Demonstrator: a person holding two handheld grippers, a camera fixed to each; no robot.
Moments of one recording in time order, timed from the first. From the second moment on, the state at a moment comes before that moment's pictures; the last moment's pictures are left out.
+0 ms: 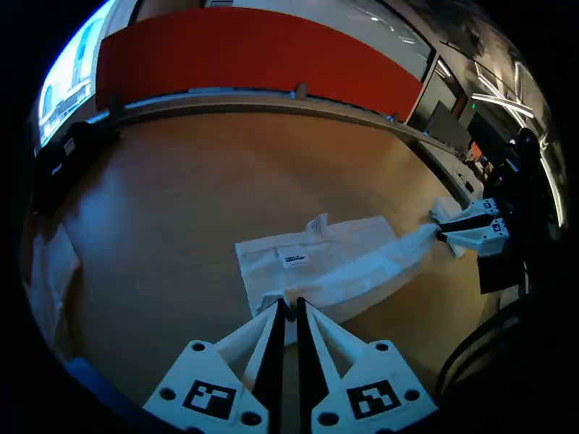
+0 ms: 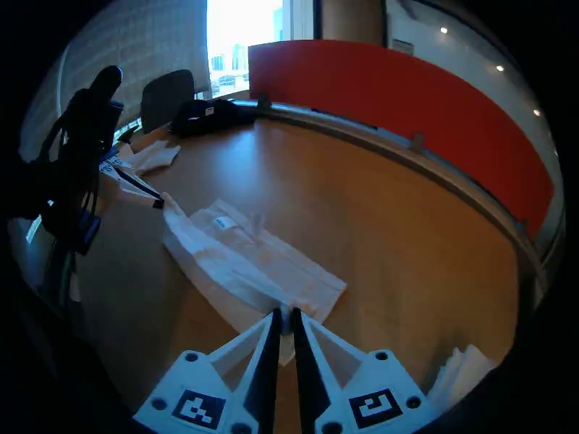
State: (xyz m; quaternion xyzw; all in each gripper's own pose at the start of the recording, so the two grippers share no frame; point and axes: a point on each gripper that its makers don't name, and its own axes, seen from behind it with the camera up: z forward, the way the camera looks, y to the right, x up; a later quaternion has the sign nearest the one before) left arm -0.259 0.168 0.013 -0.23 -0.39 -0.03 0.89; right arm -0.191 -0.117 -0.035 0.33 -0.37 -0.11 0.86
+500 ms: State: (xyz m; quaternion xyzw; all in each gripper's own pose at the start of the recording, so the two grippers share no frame) left arm -0.293 0.170 0.043 -0.21 -0.41 -0.05 0.89; right arm -0.234 -0.123 -0.016 0.32 -0.40 -0.09 0.85
